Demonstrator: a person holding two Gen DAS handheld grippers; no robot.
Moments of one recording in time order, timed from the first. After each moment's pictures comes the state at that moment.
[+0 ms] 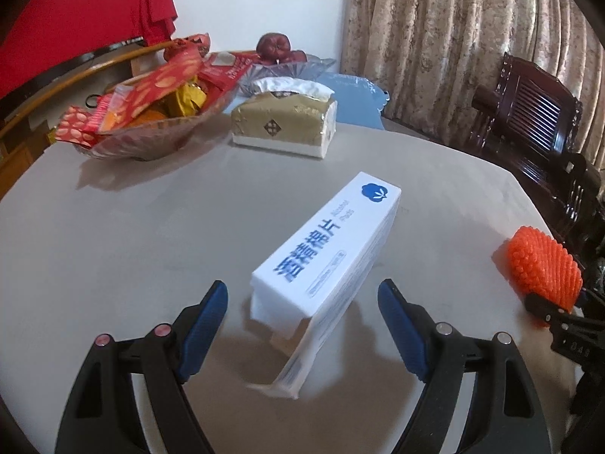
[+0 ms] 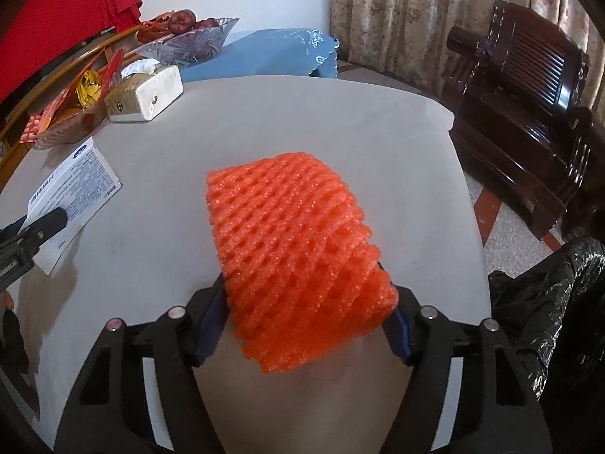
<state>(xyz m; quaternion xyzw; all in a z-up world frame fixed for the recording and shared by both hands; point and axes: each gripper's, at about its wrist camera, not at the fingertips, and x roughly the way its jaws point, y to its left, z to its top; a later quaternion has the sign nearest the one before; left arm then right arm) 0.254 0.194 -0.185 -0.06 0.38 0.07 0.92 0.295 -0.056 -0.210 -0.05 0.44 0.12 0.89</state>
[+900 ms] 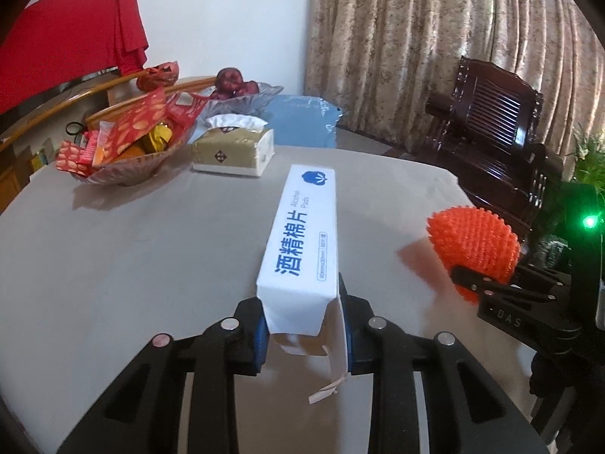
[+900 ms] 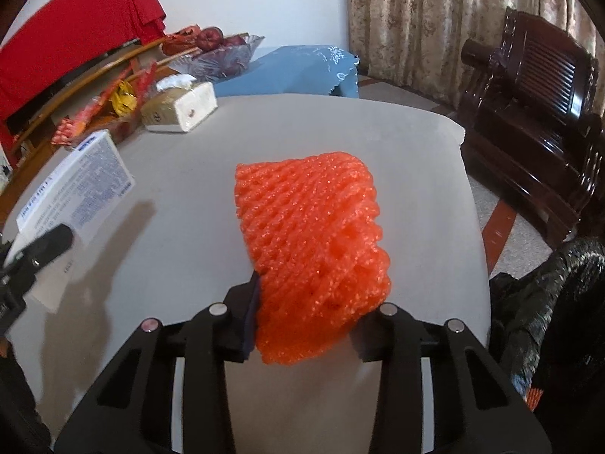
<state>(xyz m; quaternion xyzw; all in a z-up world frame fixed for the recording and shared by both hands) 0.190 0.134 -0.140 -0.04 0.35 0.02 0.94 0.258 -0.064 -0.180 -0.02 0.41 0.18 0.90</state>
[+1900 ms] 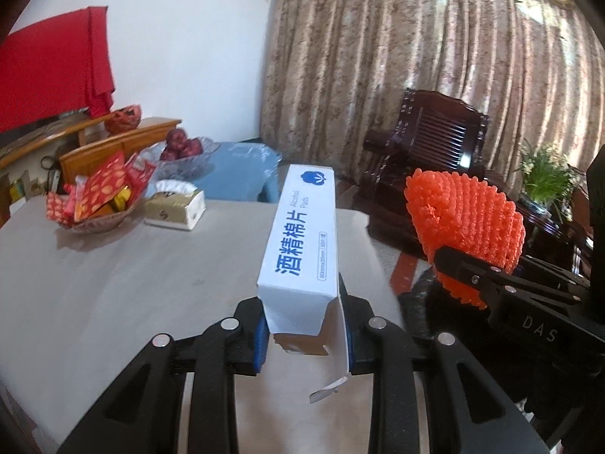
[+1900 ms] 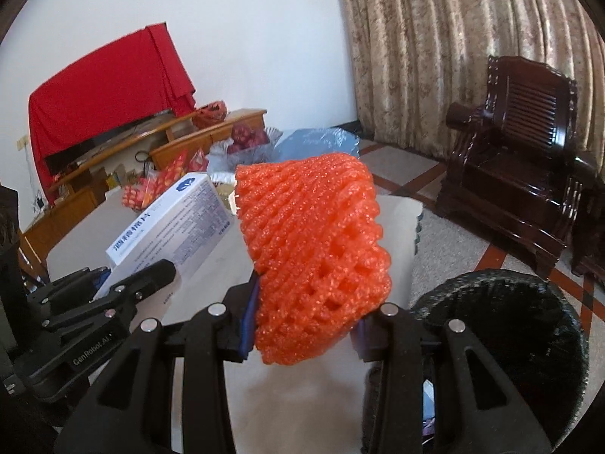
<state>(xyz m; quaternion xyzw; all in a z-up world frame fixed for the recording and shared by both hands) 0.119 0.042 -0.047 -0.04 0.27 -0.06 0.96 0.137 -0.149 -0.039 0.02 0.29 0.20 0.94</state>
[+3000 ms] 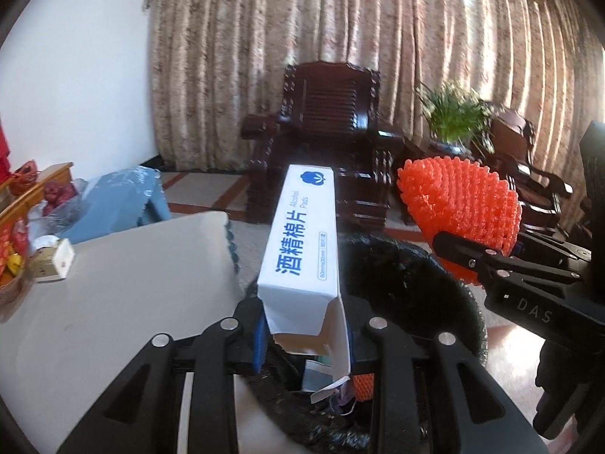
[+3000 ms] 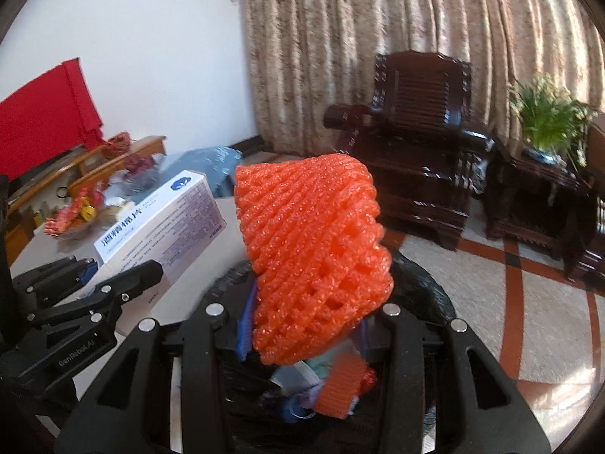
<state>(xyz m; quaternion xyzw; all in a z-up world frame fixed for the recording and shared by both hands) 0.129 -0.156 -0.061 0.06 0.28 -0.23 0.93 0.097 -0.337 -0.073 0.04 0.29 0.01 0.96</state>
